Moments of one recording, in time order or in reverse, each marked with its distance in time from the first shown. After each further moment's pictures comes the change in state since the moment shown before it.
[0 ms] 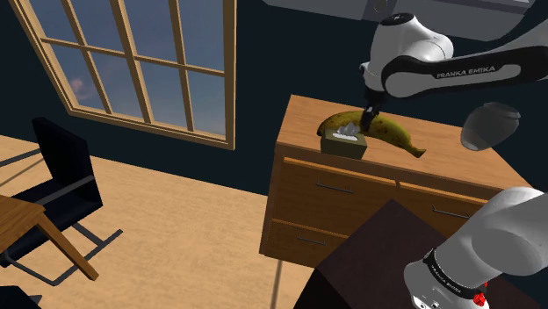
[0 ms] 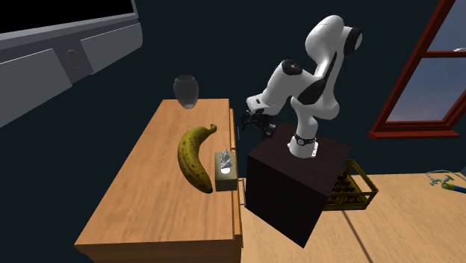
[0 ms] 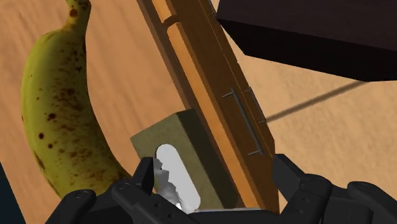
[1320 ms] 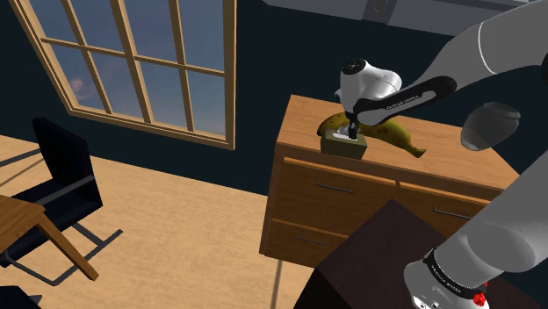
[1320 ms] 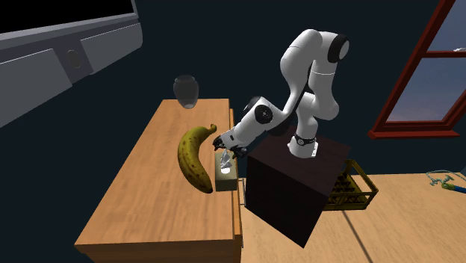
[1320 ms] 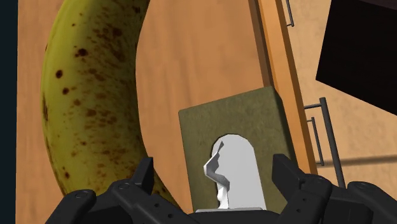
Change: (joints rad) arm -0.076 0.425 -0.050 0.127 -0.332 0.260 -0.061
